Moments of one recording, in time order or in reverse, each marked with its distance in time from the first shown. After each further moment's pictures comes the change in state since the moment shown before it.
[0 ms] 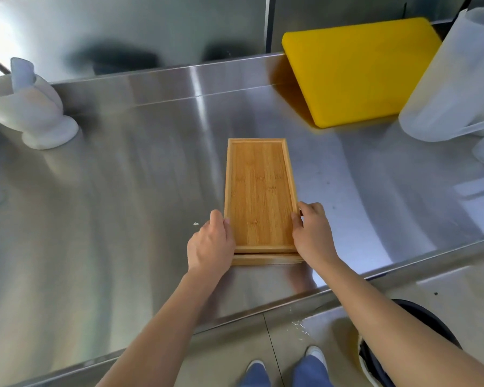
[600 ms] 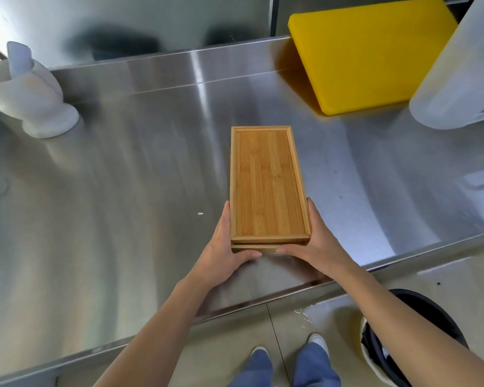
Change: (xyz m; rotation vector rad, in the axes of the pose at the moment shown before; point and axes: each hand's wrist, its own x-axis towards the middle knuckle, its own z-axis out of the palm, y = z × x) left_hand -0.019 -0.027 0.006 -0.529 -0.530 0.053; right_hand -0.024 0.025 -0.006 0.293 -0.446 -0.012
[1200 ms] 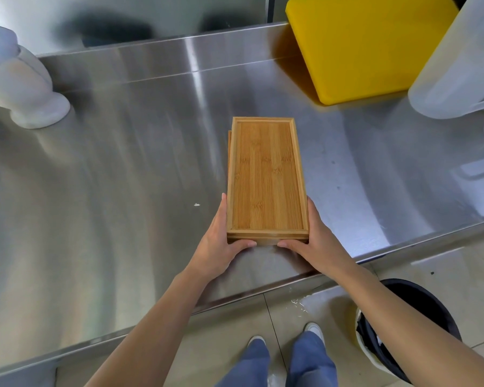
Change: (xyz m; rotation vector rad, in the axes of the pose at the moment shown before) left_hand -0.002 0.002 0.002 0.063 0.067 -0.004; right_hand -0.007 0.013 0.006 -0.088 0.054 -0.071
